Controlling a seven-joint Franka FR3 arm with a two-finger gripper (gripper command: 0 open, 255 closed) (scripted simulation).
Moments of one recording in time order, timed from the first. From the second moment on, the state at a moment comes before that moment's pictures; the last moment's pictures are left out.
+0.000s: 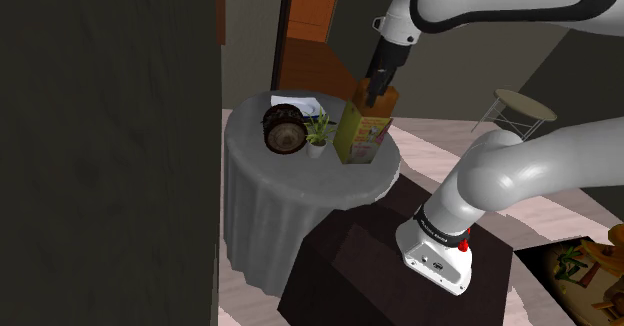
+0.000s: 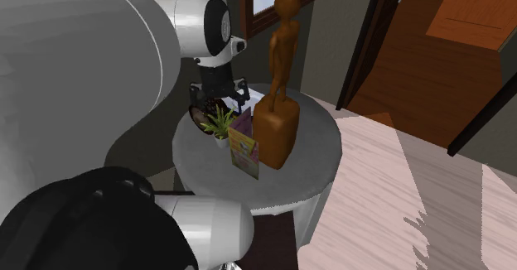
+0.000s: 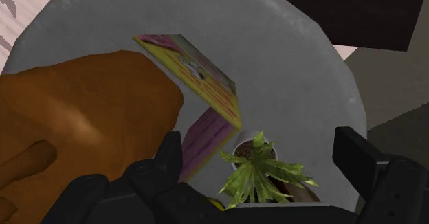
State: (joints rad) arm 0.00 -0.74 -0.07 -2.61 -0.08 1.84 -0.19
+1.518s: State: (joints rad) arm -0.01 -0.60 -0.14 -2.78 -0.07 2.18 -0.23
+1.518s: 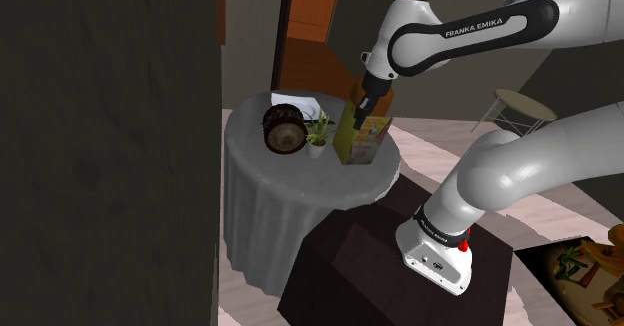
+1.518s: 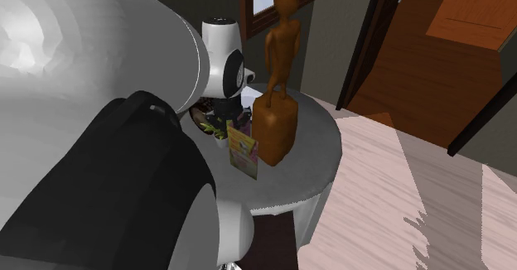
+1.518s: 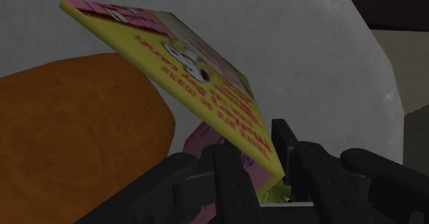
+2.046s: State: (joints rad) arm -0.01 -0.65 -0.13 -2.72 -0.06 2.06 -0.23
